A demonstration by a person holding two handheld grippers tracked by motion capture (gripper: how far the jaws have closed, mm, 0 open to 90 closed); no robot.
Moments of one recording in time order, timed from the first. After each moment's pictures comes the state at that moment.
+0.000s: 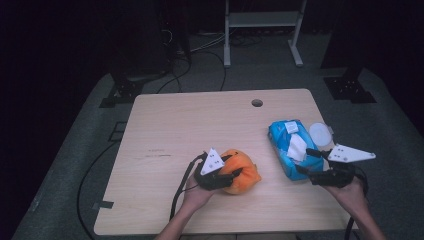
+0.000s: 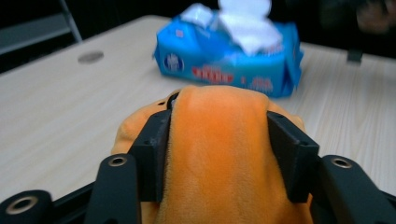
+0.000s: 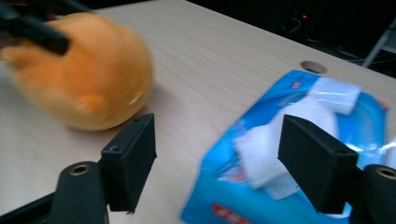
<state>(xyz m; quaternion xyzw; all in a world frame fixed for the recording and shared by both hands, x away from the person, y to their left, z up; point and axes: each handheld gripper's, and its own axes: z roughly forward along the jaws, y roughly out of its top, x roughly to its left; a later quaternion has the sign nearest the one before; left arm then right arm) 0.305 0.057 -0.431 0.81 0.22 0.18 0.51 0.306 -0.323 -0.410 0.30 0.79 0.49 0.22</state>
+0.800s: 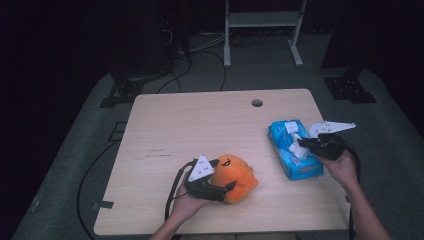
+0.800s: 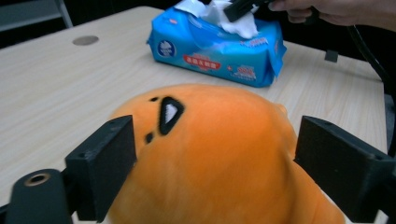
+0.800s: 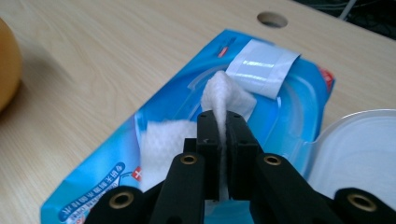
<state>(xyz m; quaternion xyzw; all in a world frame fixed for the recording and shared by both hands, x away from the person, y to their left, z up) 0.290 0.088 -0.421 0.80 0.24 0.16 0.53 0.383 -0.334 -0.416 0.37 0.81 0.41 0.20</state>
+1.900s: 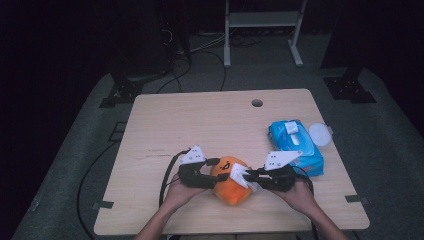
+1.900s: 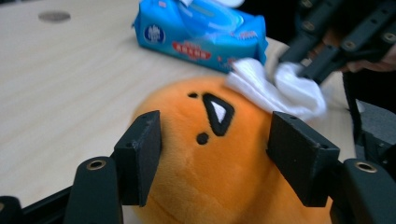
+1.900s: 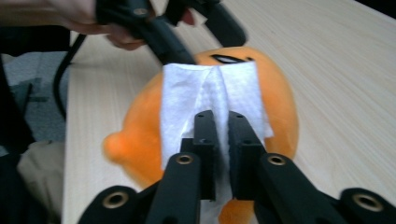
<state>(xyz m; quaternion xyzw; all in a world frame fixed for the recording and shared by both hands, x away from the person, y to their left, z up) 0.317 0.109 -0.425 0.82 0.24 0.05 0.52 0.302 -0.176 -0.409 0.17 0.86 0.47 0.09</state>
